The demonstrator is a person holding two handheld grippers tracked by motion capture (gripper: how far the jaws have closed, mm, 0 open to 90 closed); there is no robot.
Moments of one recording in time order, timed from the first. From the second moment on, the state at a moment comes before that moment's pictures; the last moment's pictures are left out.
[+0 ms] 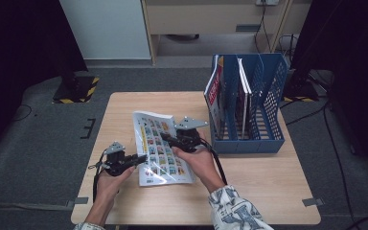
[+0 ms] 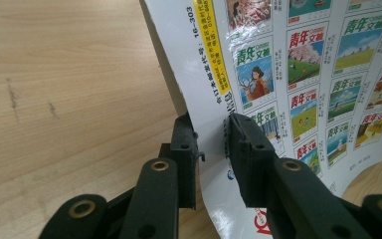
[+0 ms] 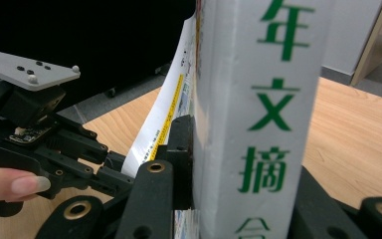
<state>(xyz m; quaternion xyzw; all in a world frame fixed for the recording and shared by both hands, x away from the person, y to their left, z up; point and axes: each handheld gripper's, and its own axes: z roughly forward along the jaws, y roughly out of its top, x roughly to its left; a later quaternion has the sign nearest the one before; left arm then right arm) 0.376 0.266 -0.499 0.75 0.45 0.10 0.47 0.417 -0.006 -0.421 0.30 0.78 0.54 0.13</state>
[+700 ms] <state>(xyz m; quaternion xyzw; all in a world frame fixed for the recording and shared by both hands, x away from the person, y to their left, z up) 0.372 0.273 -0.483 0.74 0.44 0.15 0.48 0.416 -0.008 -0.409 0.28 0.78 0.55 0.14</state>
